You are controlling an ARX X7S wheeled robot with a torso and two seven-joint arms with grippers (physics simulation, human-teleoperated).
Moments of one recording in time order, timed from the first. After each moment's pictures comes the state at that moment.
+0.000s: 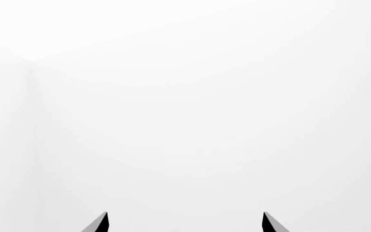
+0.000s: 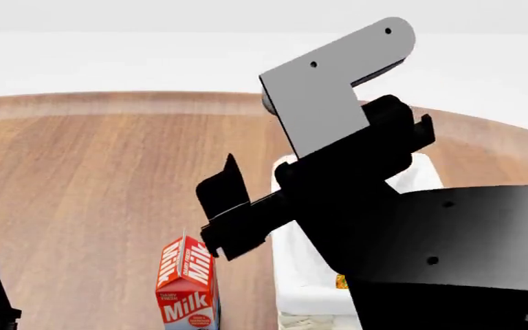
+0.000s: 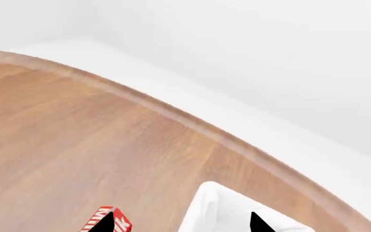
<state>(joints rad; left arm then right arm) -0.02 -0.48 0.16 0.92 -0.12 -0.40 -0.44 1.30 0.65 -0.73 -0.35 1.58 1.04 0.78</state>
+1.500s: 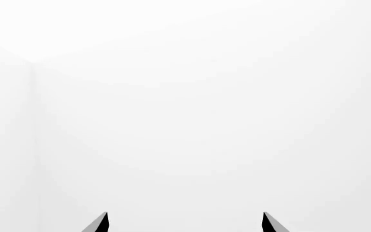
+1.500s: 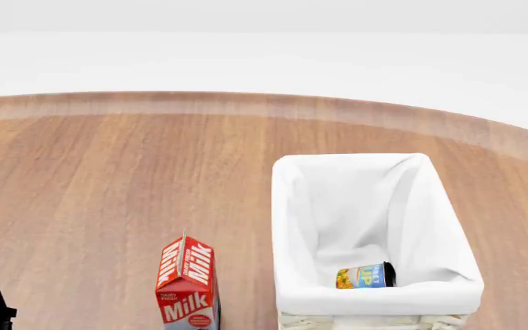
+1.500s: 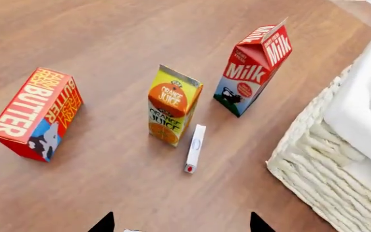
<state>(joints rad) -0.03 -0.50 0.16 0.95 -0.14 -0.42 -0.46 0.79 0.80 -0.93 -0.91 1.84 0.99 1.09</state>
